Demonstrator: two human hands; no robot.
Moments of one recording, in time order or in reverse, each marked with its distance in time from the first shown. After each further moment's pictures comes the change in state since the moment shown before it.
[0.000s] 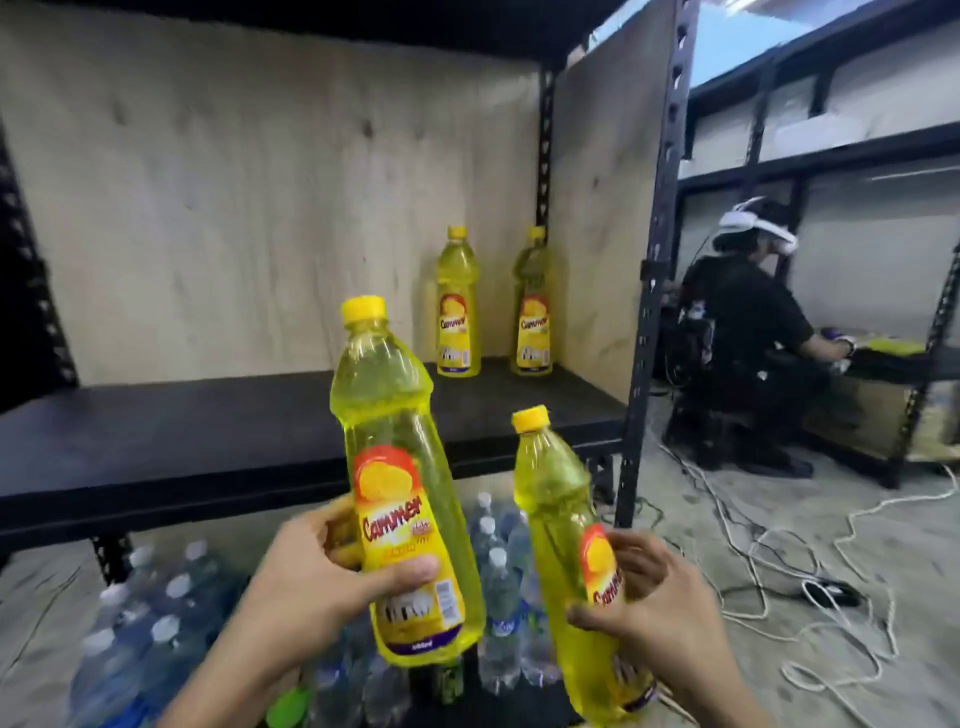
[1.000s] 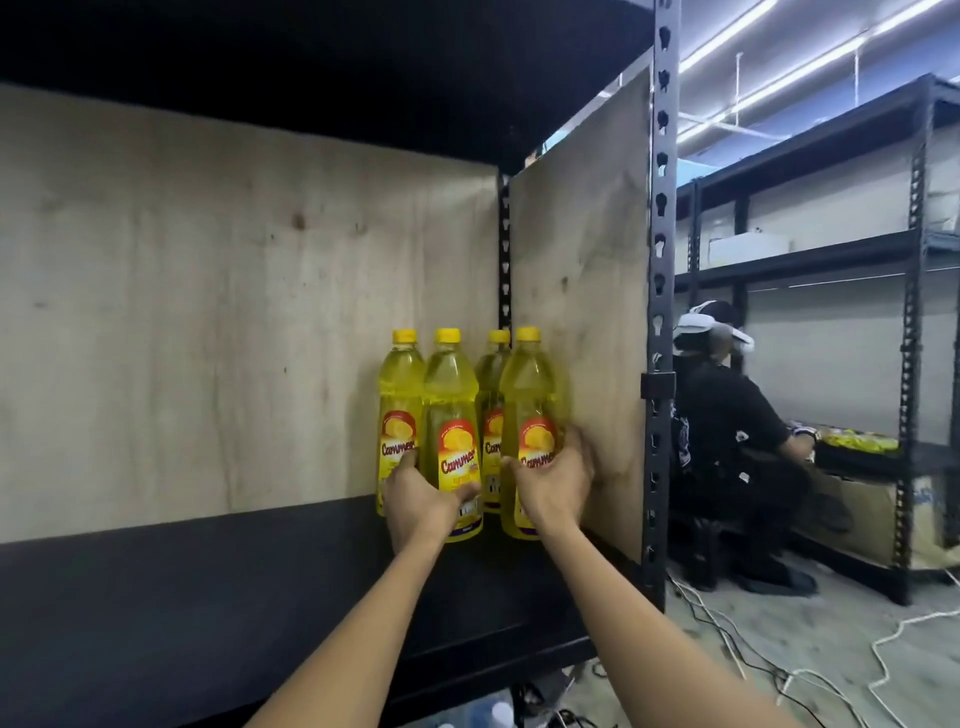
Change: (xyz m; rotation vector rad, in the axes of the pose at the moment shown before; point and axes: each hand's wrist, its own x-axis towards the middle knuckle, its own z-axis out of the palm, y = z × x) left_hand 0.384 -0.002 0.122 0.300 0.499 0.177; right_hand 0.355 -0.075 0.080 -0.063 0.531 -0.311
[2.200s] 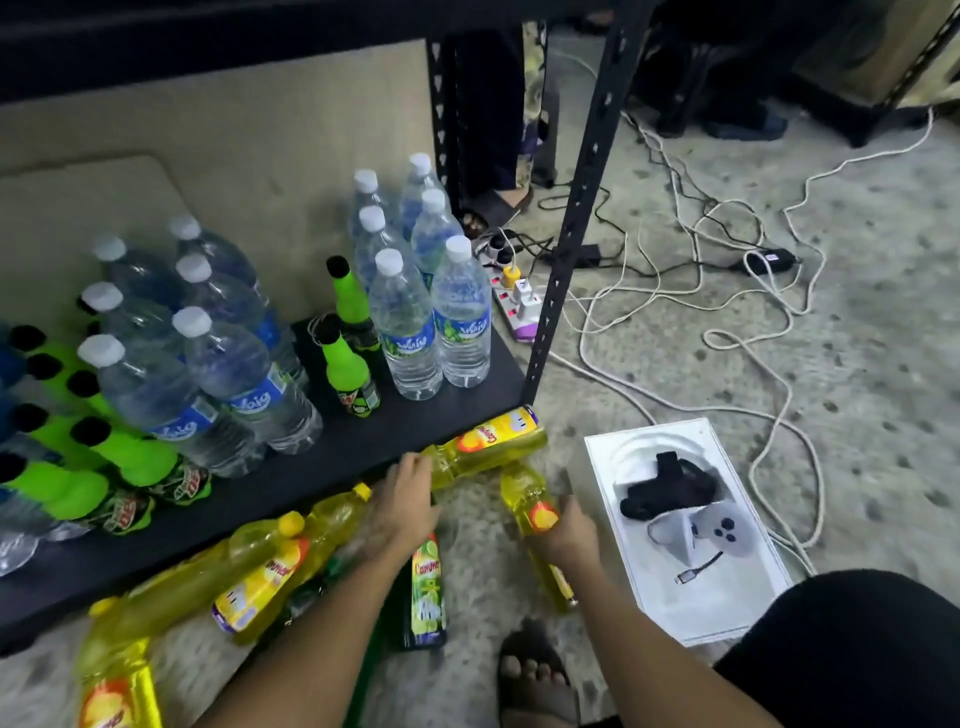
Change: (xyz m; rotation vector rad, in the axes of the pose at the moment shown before) left_hand -0.406 -0.379 0.021 0.830 -0.988 -0.075; right_hand -0.442 0.363 -0.225 -0.753 -0.776 1.077
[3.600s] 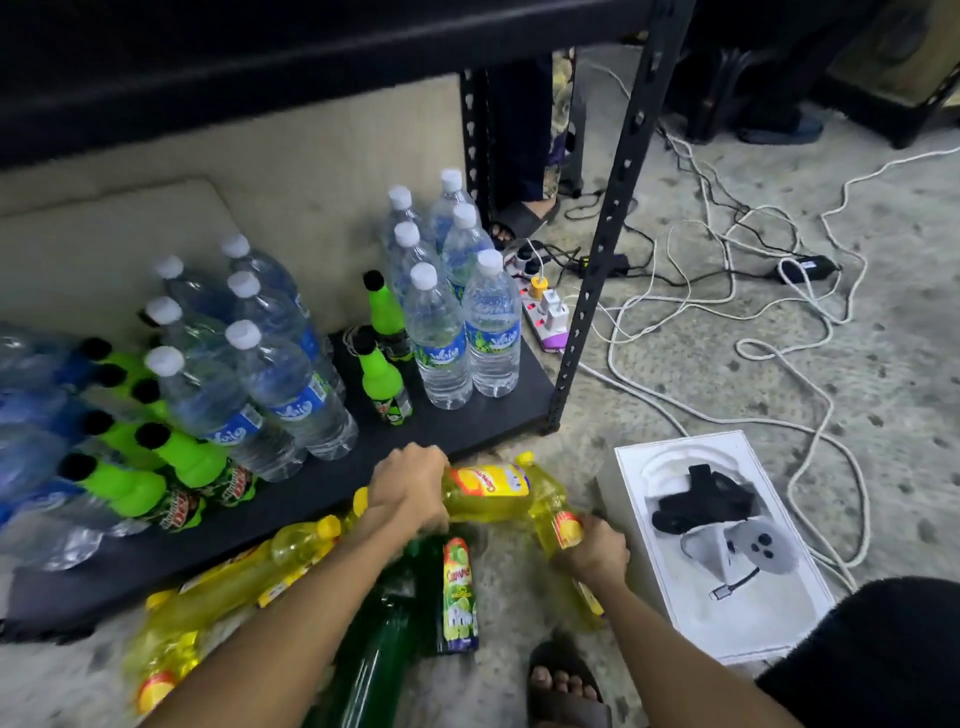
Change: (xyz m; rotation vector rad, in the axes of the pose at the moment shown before) left_hand -0.023 0.014 -0.103 0.332 -0.126 0.008; right_hand 0.011 0.010 0.015 -0.129 0.052 -0.053
